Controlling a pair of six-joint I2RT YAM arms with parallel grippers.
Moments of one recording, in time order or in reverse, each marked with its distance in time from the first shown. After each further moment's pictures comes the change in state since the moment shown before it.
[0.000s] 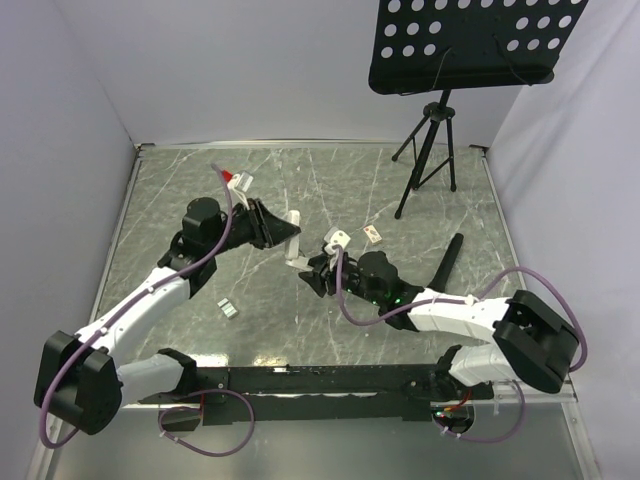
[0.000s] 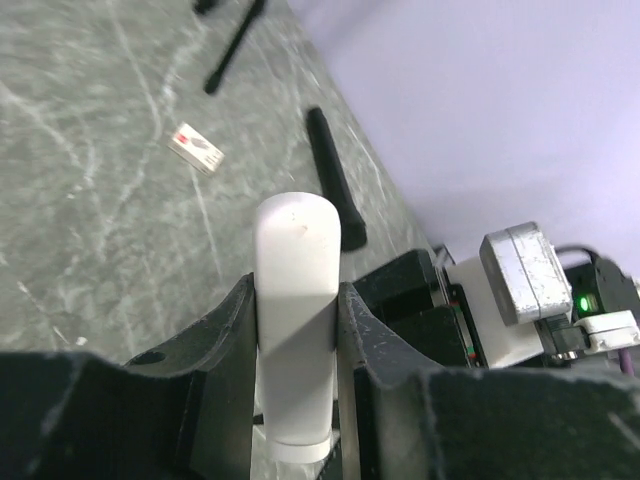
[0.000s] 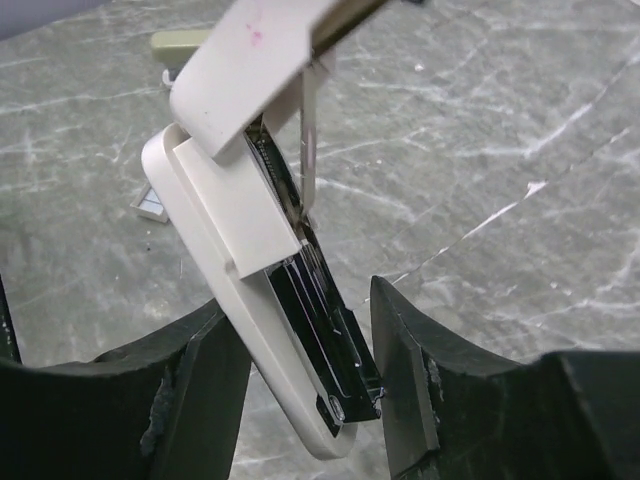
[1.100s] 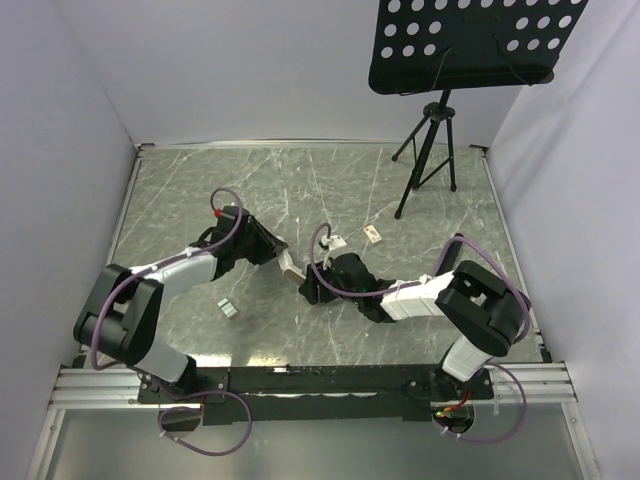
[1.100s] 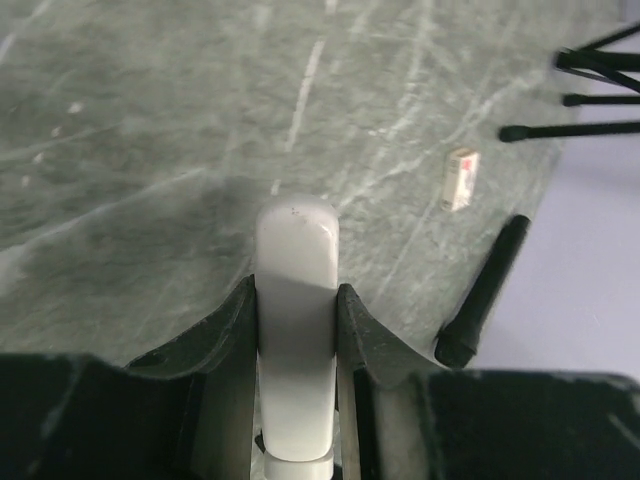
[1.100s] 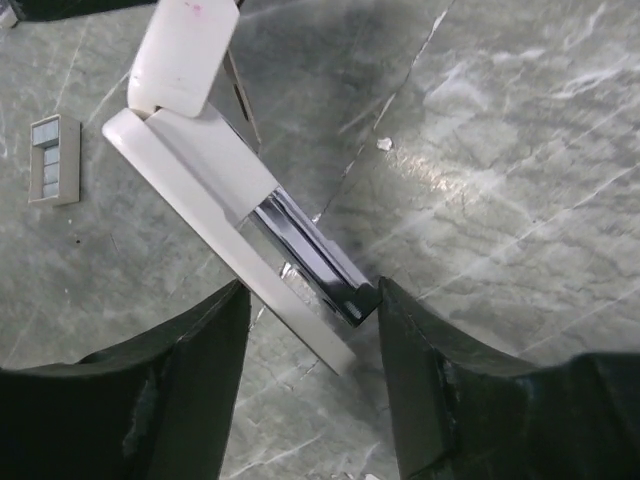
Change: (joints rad) left arm 0.015 0.351 -0.025 -0.151 -0.397 -0.415; right arm -0.009 0.314 0.063 -0.101 0.123 0.473
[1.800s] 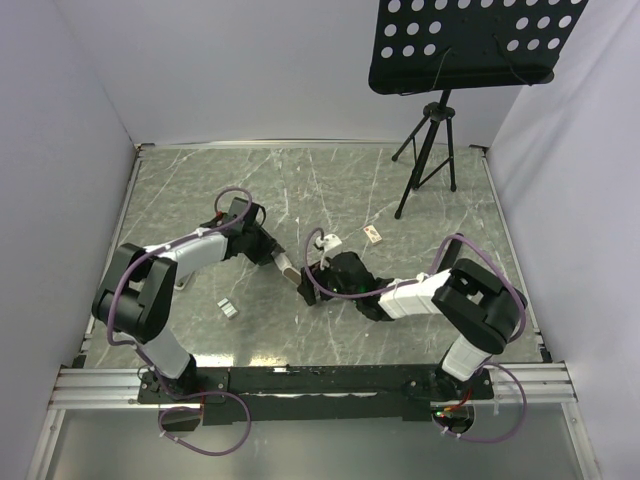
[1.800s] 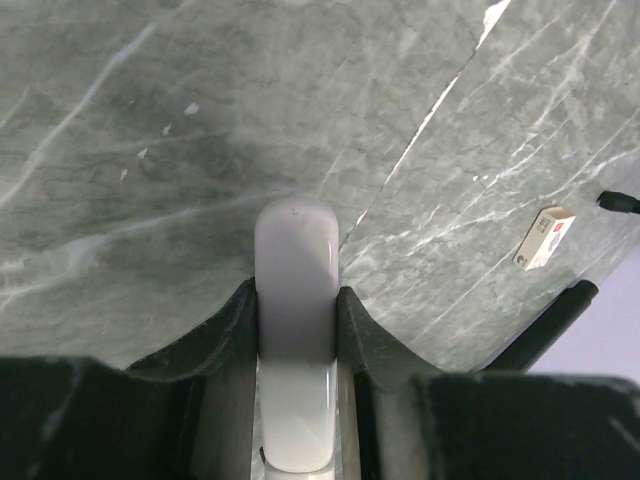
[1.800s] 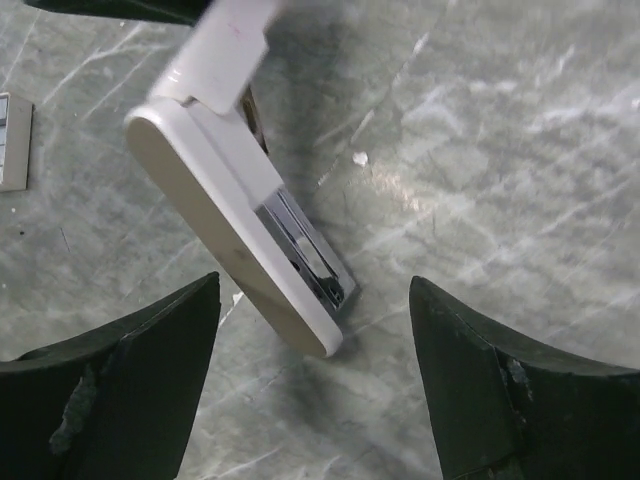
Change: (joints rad) left arm 0.000 0.159 0.196 -0.314 -0.071 -0.075; right arm 0.001 0.026 0.013 0.004 0.014 -0.126
